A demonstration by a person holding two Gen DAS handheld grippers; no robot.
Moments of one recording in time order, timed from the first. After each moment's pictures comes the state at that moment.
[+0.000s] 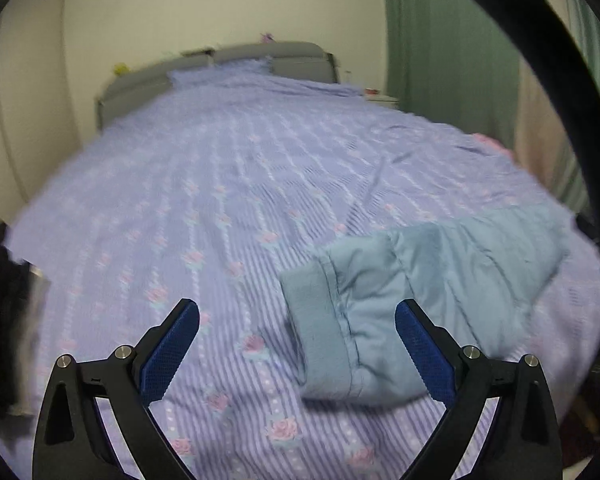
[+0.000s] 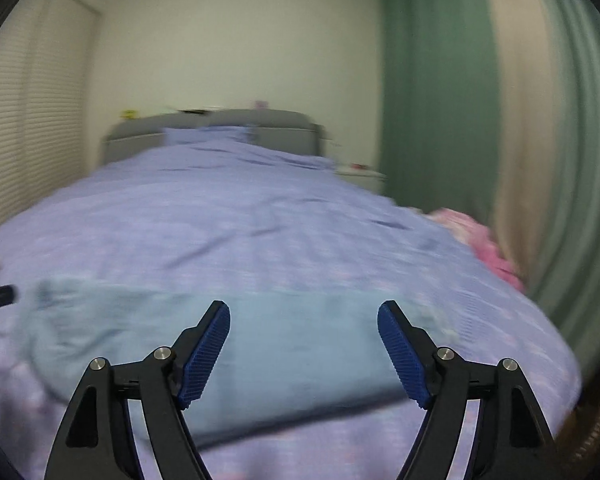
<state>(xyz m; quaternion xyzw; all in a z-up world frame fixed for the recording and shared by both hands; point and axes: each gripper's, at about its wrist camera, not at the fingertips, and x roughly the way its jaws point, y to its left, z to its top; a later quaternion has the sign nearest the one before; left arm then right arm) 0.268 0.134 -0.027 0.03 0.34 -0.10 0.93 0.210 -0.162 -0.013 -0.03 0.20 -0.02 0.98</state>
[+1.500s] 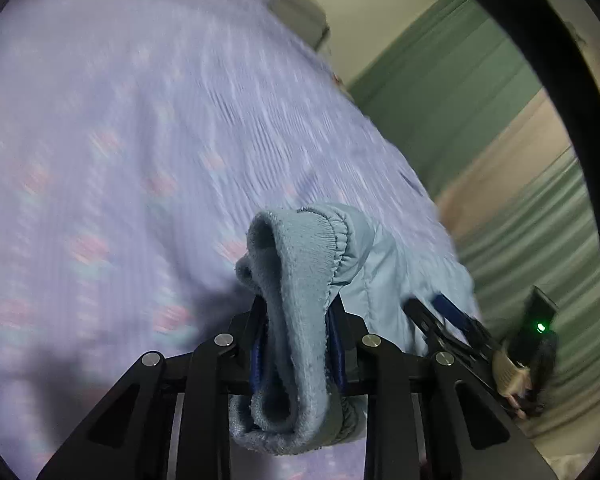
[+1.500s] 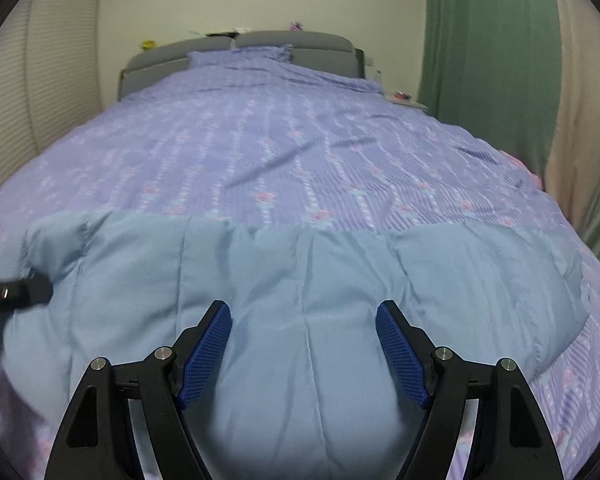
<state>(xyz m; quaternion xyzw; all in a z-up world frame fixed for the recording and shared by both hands) 0.306 0.193 -0.083 -0.22 0.41 -0.22 0.86 0.295 -0.073 -0.088 -0.03 0.34 0.00 0.94</state>
